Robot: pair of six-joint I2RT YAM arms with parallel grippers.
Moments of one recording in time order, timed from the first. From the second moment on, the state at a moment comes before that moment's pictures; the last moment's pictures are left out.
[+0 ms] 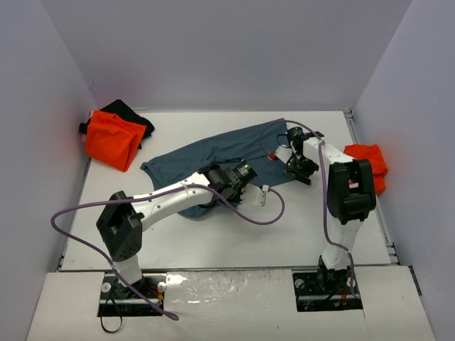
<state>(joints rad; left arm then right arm) -0.97 1.75 1.50 -0.91 -0.29 0.82 0.18 1.95 1.37 -0.84 0.29 -0.85</state>
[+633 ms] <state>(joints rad) -0.94 1.75 1.50 -0.92 -0.29 0.82 0.22 2.08 1.44 -0.83 0.32 -0.89</state>
